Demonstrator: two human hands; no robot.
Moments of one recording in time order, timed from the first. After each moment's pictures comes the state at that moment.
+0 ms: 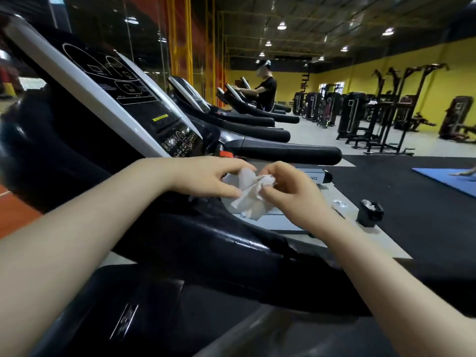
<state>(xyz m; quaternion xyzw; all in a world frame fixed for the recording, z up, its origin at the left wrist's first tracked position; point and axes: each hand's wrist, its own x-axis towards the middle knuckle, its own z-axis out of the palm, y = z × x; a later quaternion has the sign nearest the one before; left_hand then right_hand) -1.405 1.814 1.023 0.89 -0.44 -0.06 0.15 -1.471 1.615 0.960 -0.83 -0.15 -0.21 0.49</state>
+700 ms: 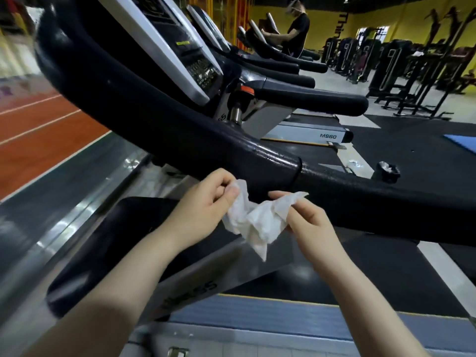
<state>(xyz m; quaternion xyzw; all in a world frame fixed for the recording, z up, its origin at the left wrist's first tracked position) -1.553 1.856 0.852 0.81 -0.27 0.06 0.51 -1.602 1.649 0.835 -0.75 -0.02 -0.09 0.65</state>
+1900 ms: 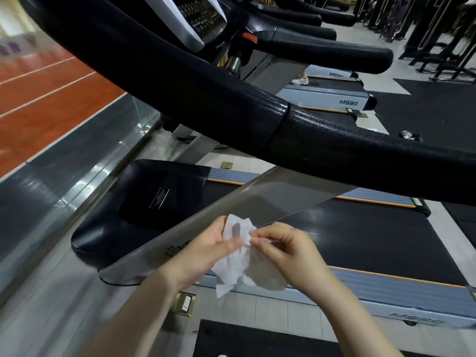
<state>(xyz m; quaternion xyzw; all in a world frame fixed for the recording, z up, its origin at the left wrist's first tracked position) -1.646 1.823 0.718 0.64 -0.09 -0.23 0.72 -1.680 1.627 0.753 -0.85 -0.08 -0.02 0.53</state>
